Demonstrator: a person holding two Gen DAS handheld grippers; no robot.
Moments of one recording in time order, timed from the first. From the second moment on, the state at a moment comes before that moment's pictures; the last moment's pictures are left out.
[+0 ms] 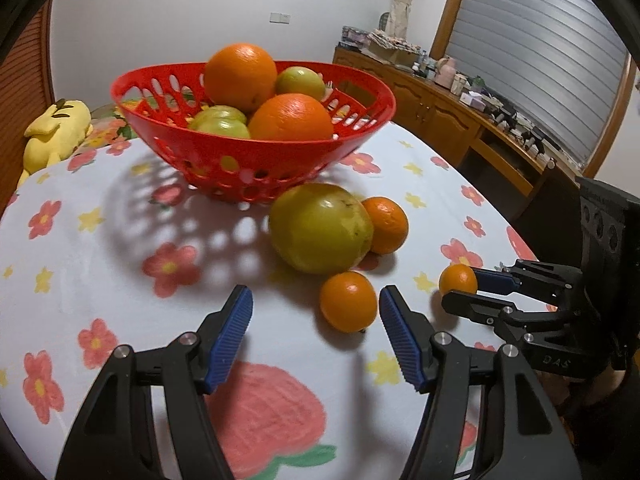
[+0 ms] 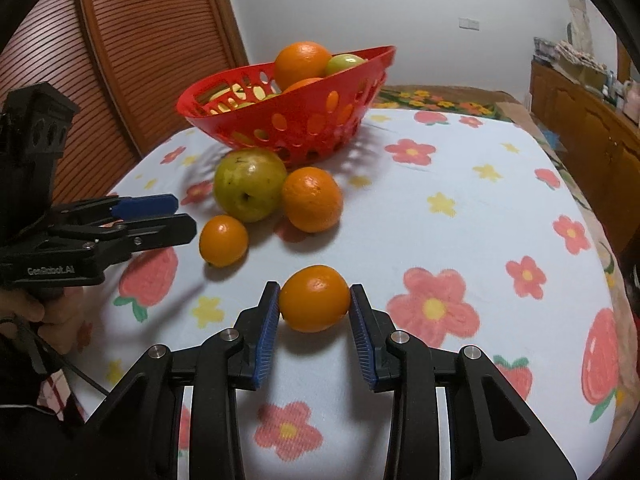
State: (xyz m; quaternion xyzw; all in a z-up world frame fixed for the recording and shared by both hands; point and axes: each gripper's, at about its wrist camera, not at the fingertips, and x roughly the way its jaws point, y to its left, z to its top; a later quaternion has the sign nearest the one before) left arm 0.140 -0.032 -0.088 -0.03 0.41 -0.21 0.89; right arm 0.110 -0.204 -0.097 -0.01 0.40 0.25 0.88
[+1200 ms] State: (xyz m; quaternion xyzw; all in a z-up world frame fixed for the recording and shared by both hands) left arm 0.134 -0.043 -0.087 -0.01 0.41 -0.22 0.88; right arm 0.106 -0.203 -0.099 -0.01 0.38 0.26 0.89
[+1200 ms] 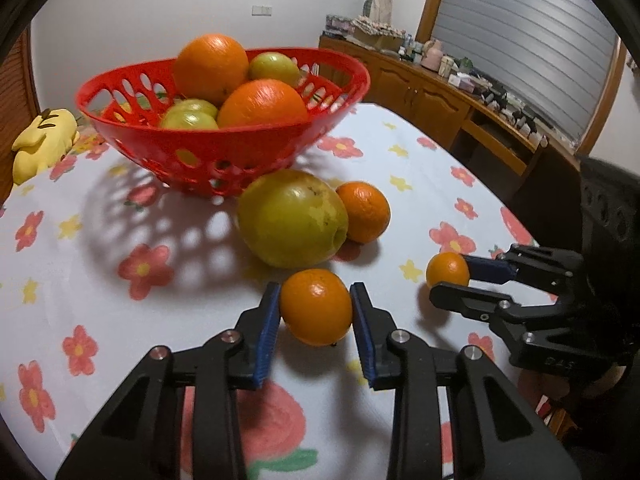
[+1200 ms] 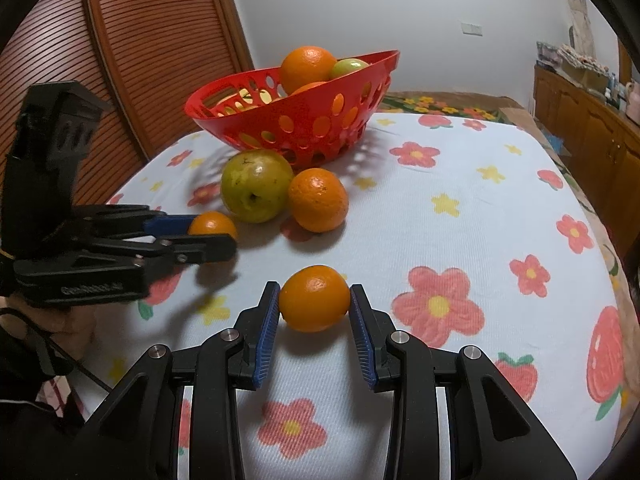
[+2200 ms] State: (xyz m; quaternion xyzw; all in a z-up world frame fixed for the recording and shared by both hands) left arm 0.138 0.003 -0.014 -0.02 0.33 -0.18 0.93; right arm 0.115 -0.190 -0.016 -0.05 0.31 0.27 0.91
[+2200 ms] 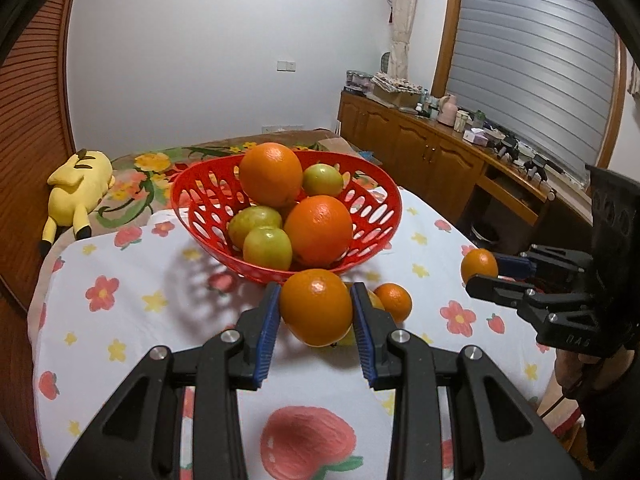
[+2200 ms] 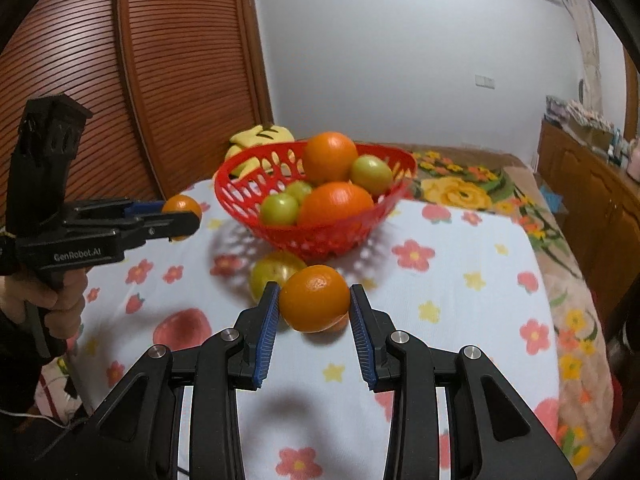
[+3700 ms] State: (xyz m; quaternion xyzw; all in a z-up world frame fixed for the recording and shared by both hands) left arm 0.206 0.035 -0.014 -0.02 0.34 -0.14 0.93; right arm 0.212 -0.108 -0.024 -0.09 0.35 0.29 0.89
